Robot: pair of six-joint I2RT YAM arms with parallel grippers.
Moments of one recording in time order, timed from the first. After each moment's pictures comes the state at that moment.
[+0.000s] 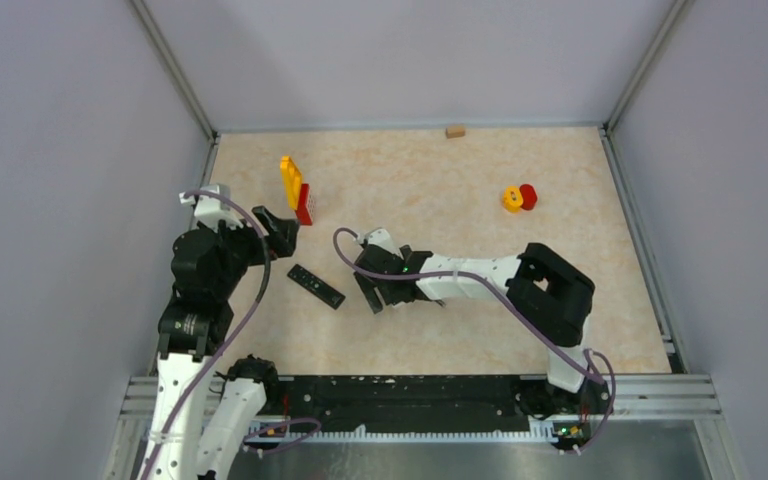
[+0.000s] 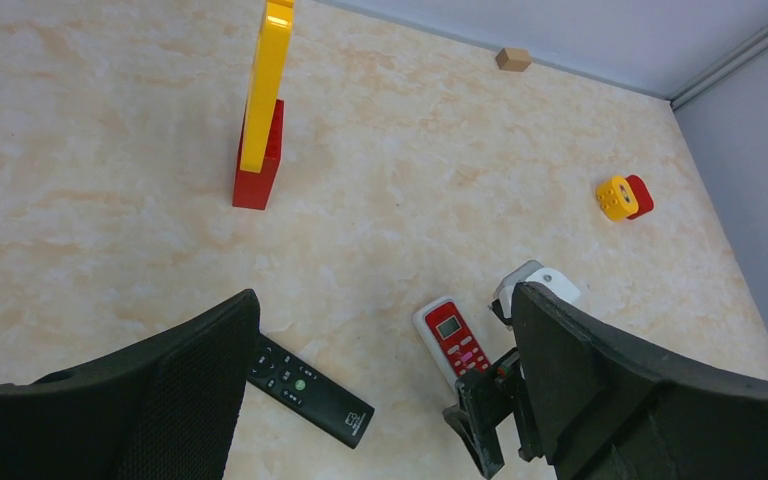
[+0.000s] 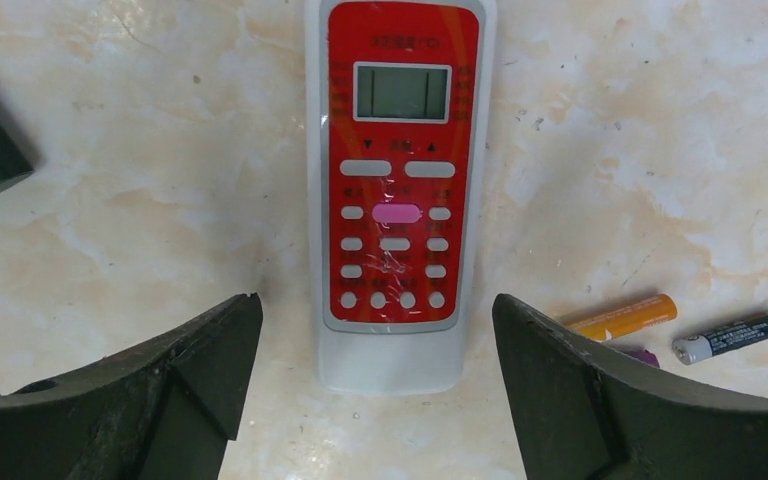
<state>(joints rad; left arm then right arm) -0.08 0.61 0.86 -0.47 0.15 -0.40 1.09 1.89 1.25 -0.44 0.39 0.45</state>
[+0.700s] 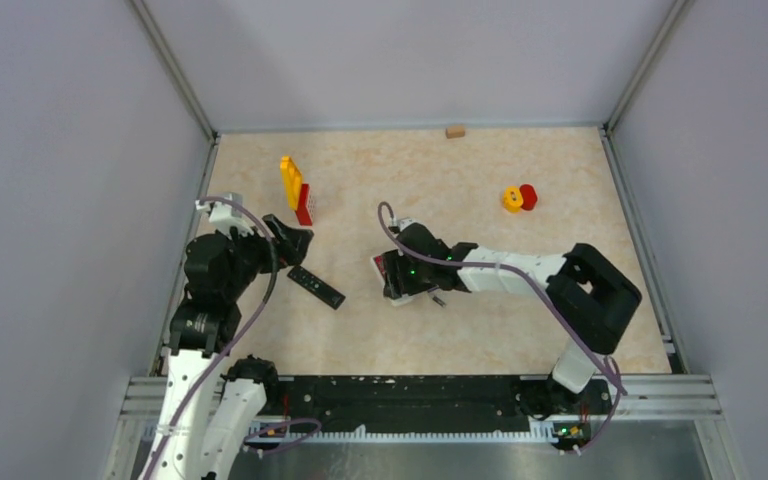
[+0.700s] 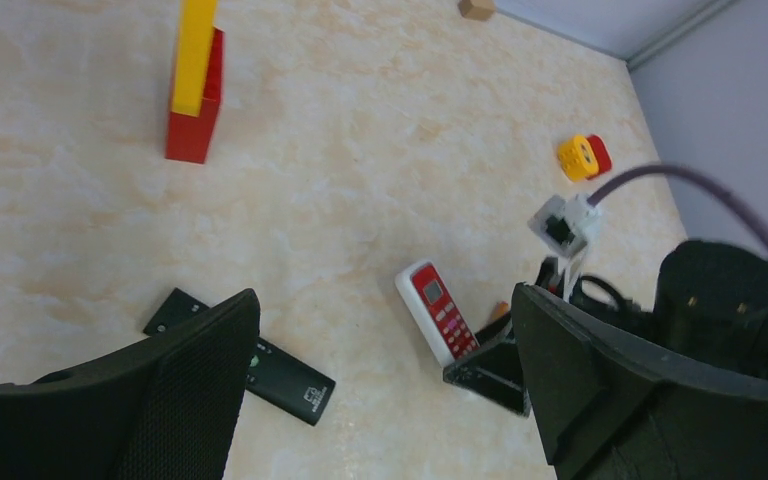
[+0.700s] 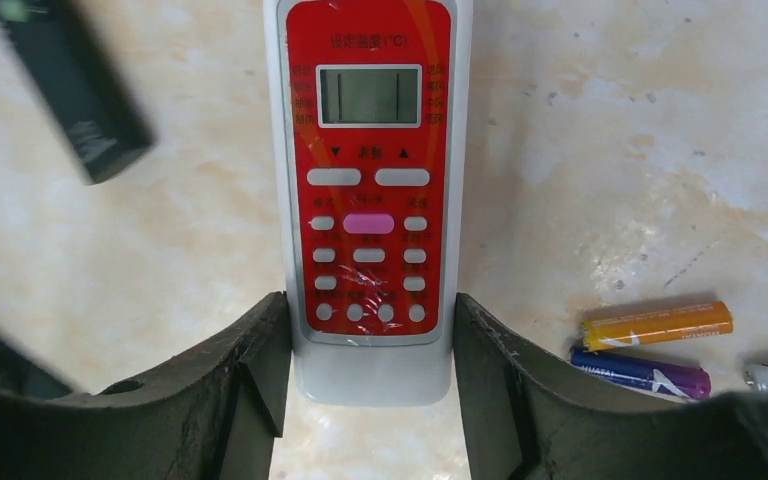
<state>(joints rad) -0.08 0.59 0.76 -0.44 0.20 -0.48 0.95 1.75 1.05 -0.25 0.08 0.53</state>
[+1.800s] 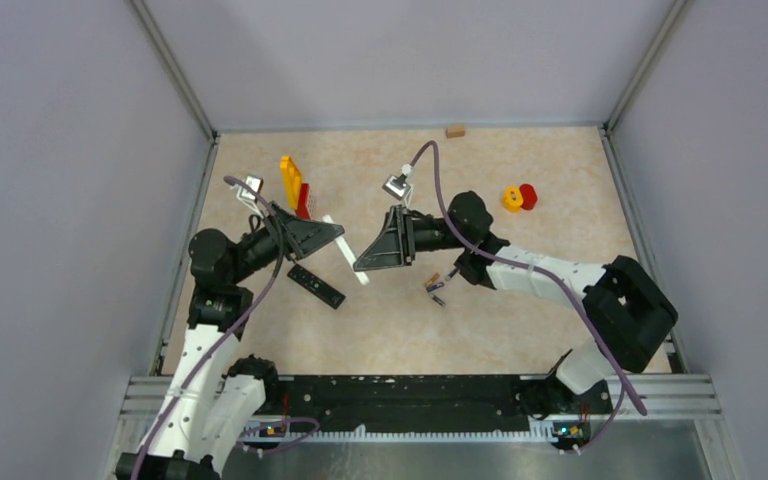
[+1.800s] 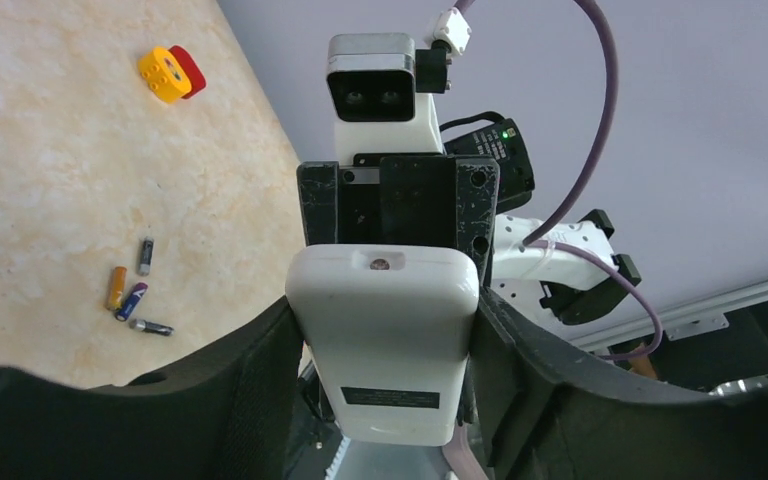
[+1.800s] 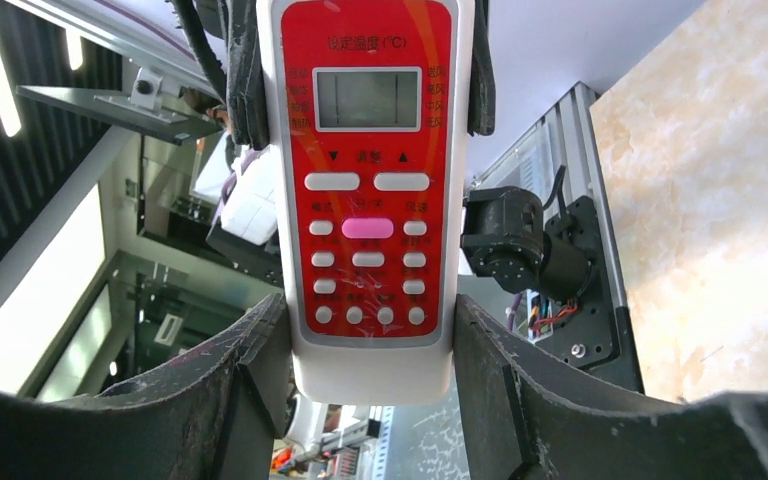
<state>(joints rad) -0.09 0.71 0.62 0.27 0.88 -1.17 0.81 1.52 0.92 0.81 -0.90 1.22</state>
